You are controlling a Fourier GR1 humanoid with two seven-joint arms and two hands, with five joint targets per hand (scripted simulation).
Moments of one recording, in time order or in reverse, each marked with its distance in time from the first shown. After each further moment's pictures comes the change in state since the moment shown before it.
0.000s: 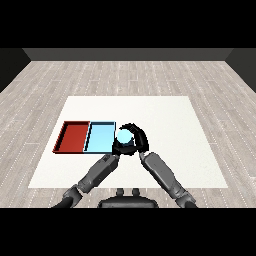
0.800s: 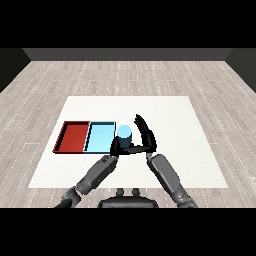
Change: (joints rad) left arm 0.034 0.010 0.012 -0.021 -0.039 0.038 -0.028; right arm 0.087 -0.010 -0.096 -0.092 0.043 0.089 0.011
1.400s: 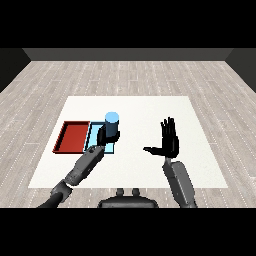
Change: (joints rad) left arm -0.095 0.158 0.130 0.068 -0.069 0.012 0.089; right arm 0.210 -0.051 -0.219 -0.143 -0.181 0.106 -0.126
